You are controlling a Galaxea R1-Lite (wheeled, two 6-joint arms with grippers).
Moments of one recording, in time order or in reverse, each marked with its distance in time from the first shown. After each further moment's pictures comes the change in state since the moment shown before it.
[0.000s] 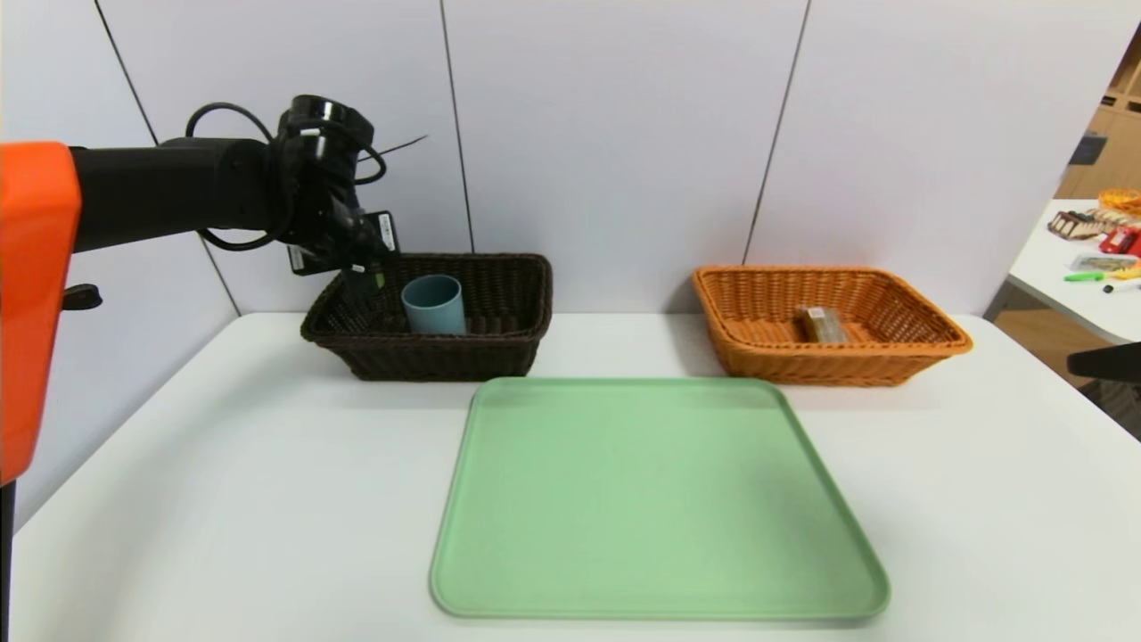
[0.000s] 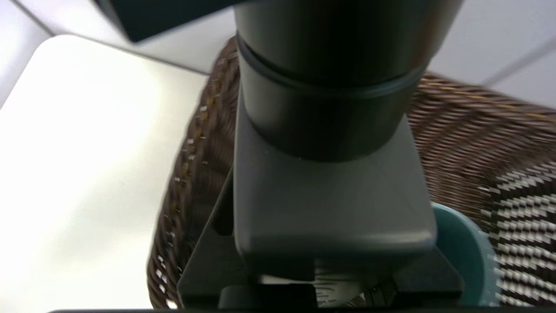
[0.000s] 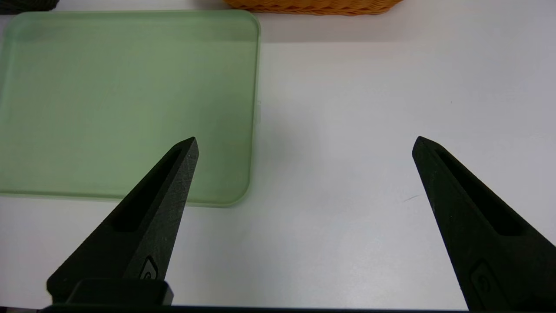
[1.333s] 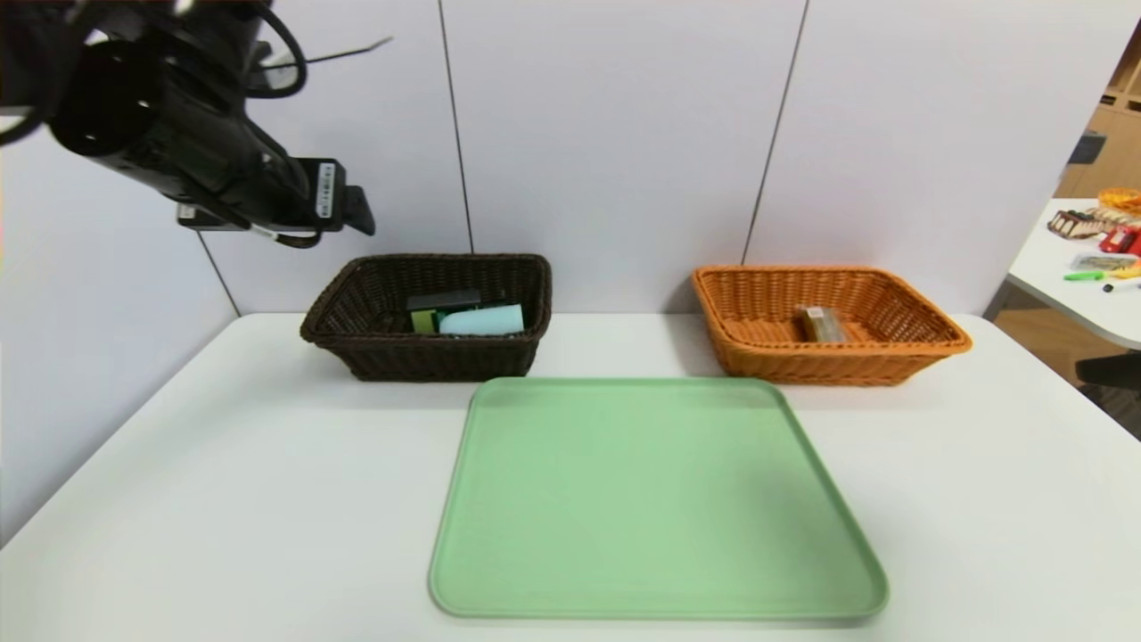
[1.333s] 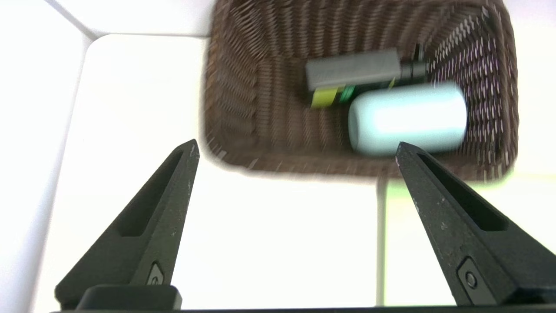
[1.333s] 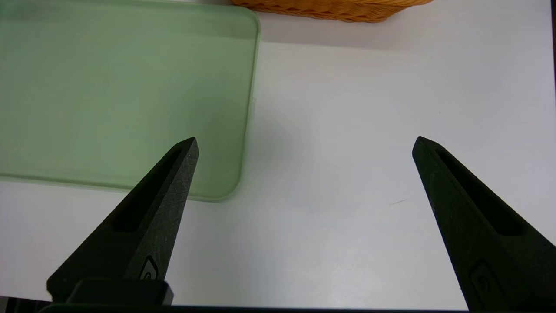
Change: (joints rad) left arm -0.109 -0.363 0.027 0.384 -0.010 0.150; right arm 0.029 -0.014 -0.009 0.012 -0.014 -0.072
